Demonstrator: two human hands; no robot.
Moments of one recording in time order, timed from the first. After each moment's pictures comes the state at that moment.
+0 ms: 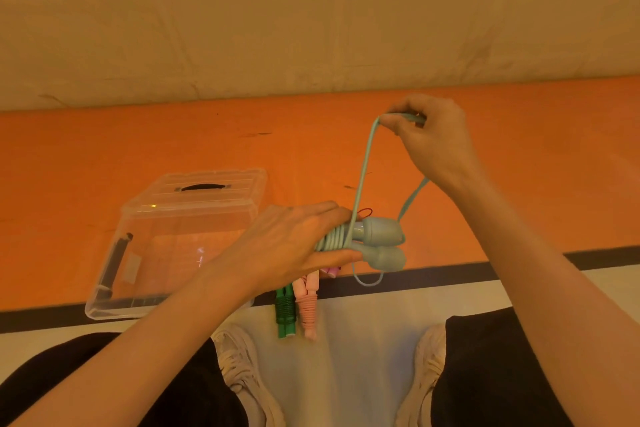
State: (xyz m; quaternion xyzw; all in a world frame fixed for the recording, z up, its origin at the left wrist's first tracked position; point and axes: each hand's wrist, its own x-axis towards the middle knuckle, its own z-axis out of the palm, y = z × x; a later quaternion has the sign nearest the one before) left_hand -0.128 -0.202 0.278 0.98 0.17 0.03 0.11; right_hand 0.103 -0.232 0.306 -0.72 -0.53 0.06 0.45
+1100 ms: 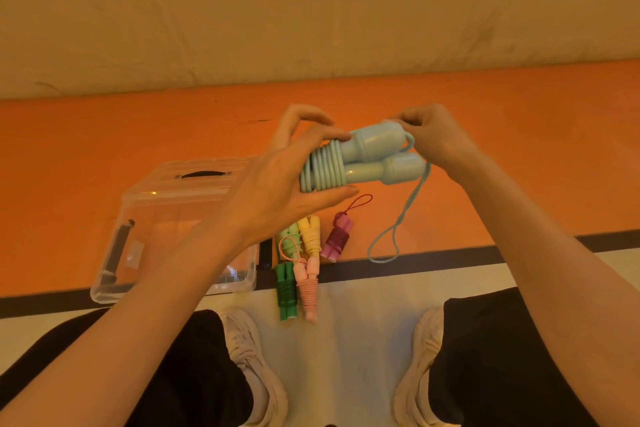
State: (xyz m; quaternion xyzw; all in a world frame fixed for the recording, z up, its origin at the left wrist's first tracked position) left_hand -0.124 -0.189 0.303 0.91 0.19 0.27 0.26; right_hand 0.119 -0.232 0.285 -0.73 -0.50 0.25 0.39
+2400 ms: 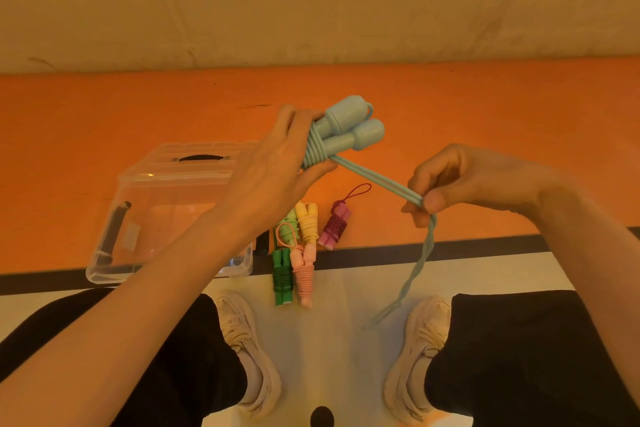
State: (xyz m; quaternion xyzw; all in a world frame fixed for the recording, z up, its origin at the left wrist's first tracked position) left_hand -0.120 -0.189 0.283 0.91 0.31 0.24 0.14; right_hand 0.117 -0.306 0.313 -0.51 -0.57 0.59 0.26
